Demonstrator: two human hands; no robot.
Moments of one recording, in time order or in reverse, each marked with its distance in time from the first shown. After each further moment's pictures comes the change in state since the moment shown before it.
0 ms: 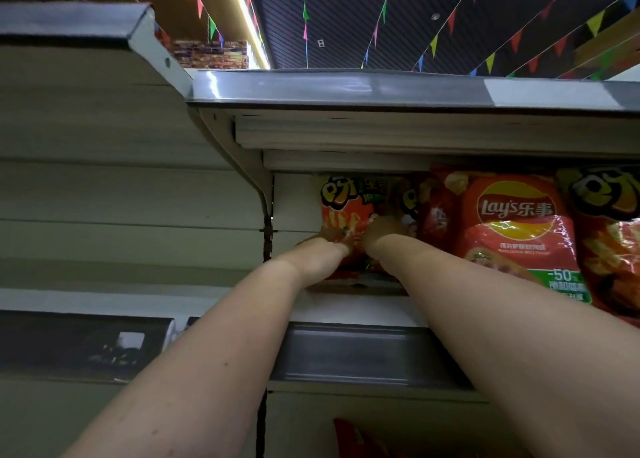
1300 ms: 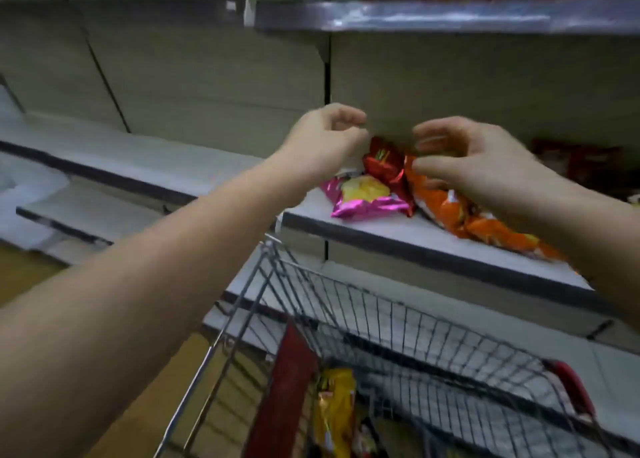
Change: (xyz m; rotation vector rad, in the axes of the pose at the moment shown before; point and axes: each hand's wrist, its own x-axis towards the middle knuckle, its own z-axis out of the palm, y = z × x) left_hand -0.326 0.087 0.152 -0.235 0.324 -0.307; right_hand -0.324 0.223 -0.028 0.479 -0.370 -0.364
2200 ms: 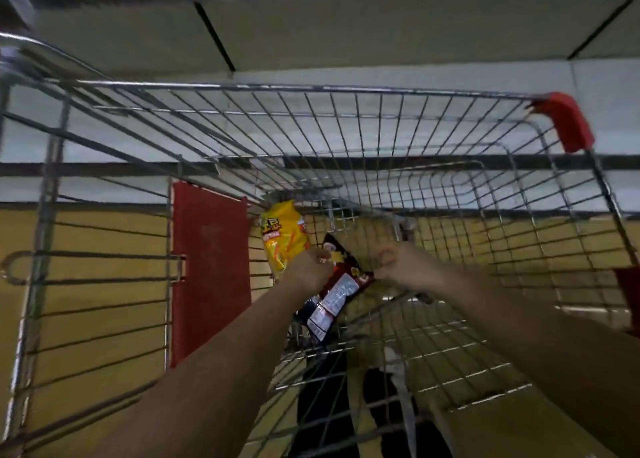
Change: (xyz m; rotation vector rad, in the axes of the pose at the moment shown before) left_hand -0.174 -0.331 0.241 0.382 -0.778 -0.840; right_hand -0.186 0.355 0.165 -0.033 -0.611 0.952
